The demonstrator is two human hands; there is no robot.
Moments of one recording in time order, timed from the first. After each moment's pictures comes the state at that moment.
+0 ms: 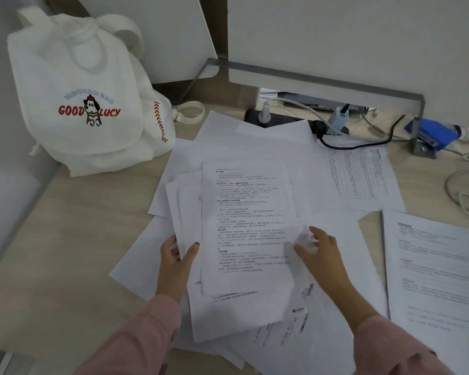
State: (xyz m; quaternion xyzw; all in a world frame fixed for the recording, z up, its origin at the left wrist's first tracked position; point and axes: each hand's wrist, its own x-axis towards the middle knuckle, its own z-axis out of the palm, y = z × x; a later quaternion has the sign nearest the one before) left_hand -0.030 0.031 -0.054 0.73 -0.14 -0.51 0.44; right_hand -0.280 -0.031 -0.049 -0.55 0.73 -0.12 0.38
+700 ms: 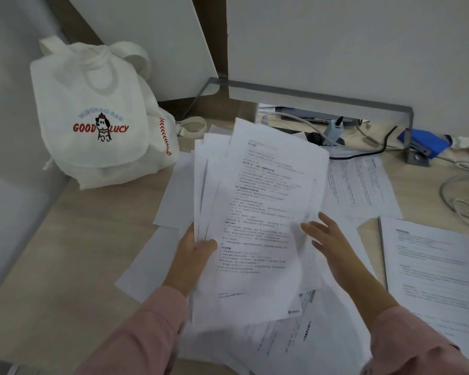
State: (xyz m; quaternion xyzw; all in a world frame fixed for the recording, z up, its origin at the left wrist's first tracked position) left_hand -0.040 0.008 0.003 0.66 -0.31 -0.53 0.43; right_hand -0.285 -0.054 -0.016 -0.36 0.63 -0.31 0.62
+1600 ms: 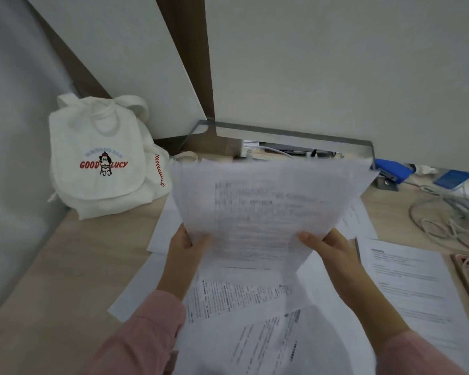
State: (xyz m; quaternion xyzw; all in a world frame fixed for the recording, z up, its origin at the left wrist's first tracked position) left_hand -0.053 -0.012 0.058 0.61 -0.36 -0.47 0.52; right_hand -0.288 -0.039 0.071 -0.45 0.52 -0.41 0.60
